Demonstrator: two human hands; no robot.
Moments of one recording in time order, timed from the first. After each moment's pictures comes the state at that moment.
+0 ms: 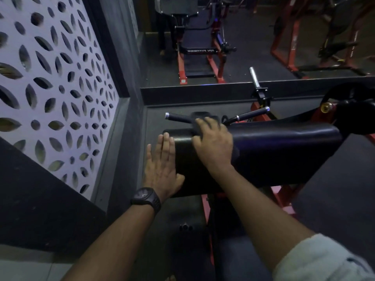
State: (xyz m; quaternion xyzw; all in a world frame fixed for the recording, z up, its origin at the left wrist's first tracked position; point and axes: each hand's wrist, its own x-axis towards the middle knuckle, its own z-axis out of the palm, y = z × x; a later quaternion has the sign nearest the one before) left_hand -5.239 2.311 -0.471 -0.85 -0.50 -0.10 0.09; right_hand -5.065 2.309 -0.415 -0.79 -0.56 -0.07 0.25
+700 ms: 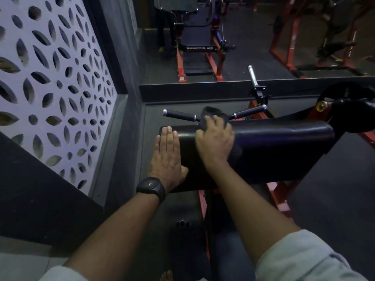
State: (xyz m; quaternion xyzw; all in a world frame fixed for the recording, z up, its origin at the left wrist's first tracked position) left_hand -5.213 2.308 -0.457 -0.85 -0.51 -0.06 0.11; right_hand -5.066 2.305 -0.412 -0.83 -0.48 -0.03 0.27
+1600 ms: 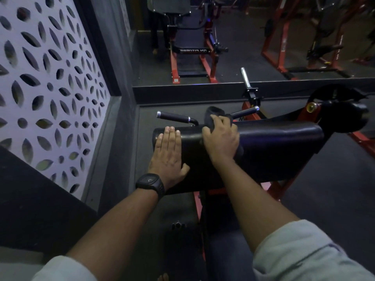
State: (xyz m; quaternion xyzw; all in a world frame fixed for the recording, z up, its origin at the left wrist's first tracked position) left_hand -5.200 2.320 -0.457 -0.88 -0.46 -0.09 0.07; right_hand -5.029 2.306 -0.407 -0.85 -0.45 -0.03 0.27
